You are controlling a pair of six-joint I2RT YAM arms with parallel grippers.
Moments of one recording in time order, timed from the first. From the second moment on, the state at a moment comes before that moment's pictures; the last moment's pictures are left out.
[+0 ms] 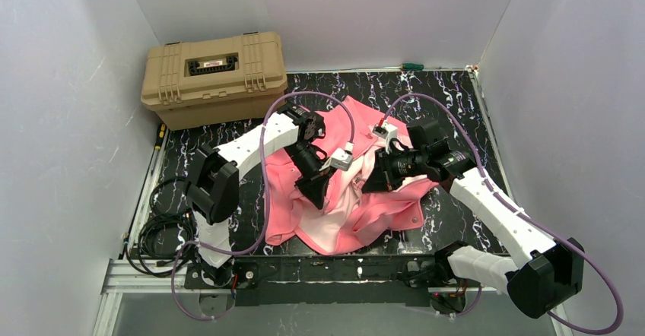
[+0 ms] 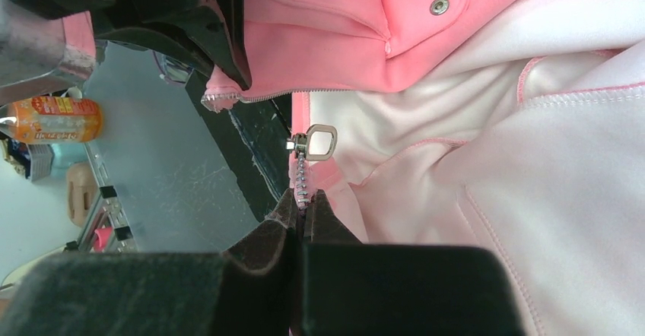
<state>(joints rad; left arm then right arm) -0.69 1.88 1.59 -1.57 0.97 1.24 0.51 1.09 0.94 -0.66 -0.75 0.19</state>
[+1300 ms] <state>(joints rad) -0.91 1.38 1.84 -1.14 0.12 1.03 0.51 0.97 1.29 -0.86 -0.62 0.08</state>
